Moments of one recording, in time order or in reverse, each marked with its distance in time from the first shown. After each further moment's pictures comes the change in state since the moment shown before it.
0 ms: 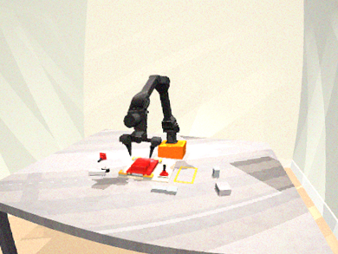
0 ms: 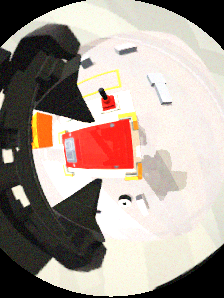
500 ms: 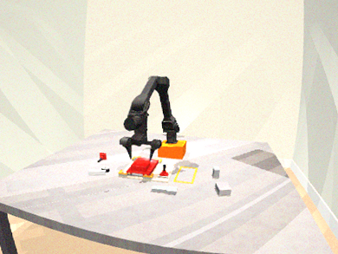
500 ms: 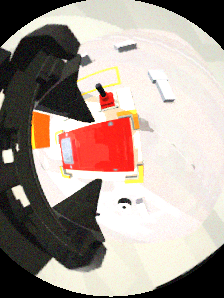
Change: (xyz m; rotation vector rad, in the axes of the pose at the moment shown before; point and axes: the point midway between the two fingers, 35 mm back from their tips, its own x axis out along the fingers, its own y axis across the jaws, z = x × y) arm 0.013 0.001 0.000 0.001 0.000 0.000
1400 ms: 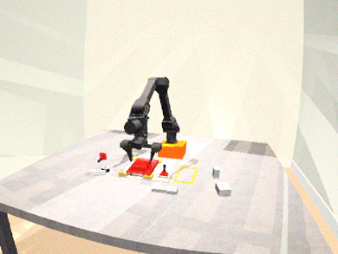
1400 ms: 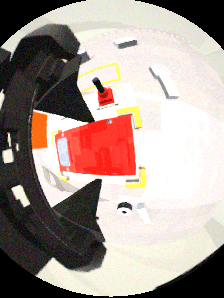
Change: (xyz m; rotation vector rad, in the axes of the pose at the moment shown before) arm 0.015 0.001 -0.002 0.001 0.005 0.001
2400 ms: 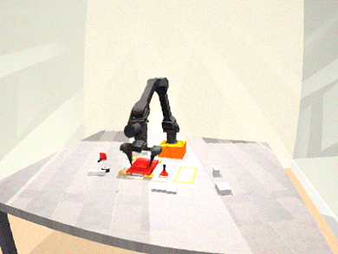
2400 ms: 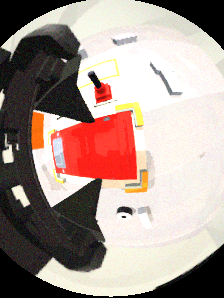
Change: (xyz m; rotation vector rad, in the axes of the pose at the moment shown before) arm 0.014 0.000 0.000 0.003 0.000 0.000
